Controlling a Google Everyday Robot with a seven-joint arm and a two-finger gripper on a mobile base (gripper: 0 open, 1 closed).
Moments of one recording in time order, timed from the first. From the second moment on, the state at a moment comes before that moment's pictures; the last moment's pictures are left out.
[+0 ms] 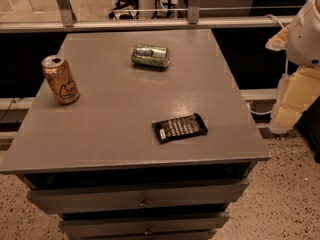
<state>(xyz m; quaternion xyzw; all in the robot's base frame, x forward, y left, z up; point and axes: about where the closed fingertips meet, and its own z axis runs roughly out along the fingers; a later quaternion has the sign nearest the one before) 0.438 -0.216 0.977 -0.60 0.78 -0.04 0.16</state>
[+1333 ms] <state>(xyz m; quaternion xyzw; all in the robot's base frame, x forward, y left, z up) 0.573 -0.093 0.934 -0.61 0.76 0.03 0.24</state>
